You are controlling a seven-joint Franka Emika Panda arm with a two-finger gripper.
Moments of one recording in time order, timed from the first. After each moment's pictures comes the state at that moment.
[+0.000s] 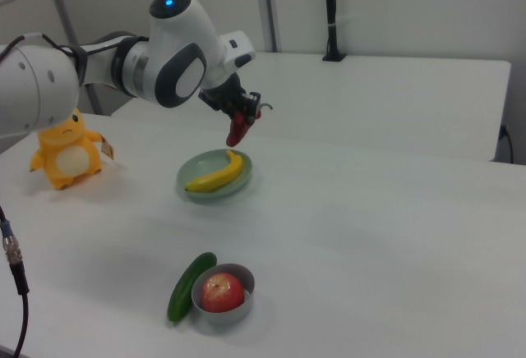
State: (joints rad) arm -0.07 0.37 0.06 -1.55 0.11 2.43 -0.17
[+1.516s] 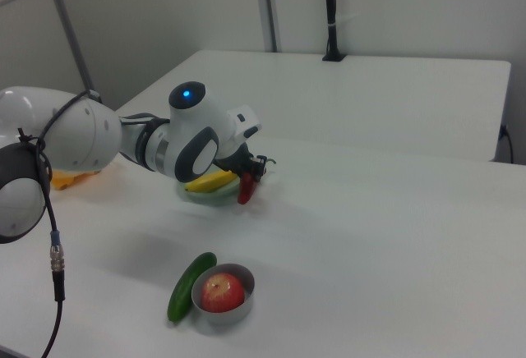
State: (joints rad) arm -0.05 0.56 0.08 -1.69 0.08 2.77 -0.23
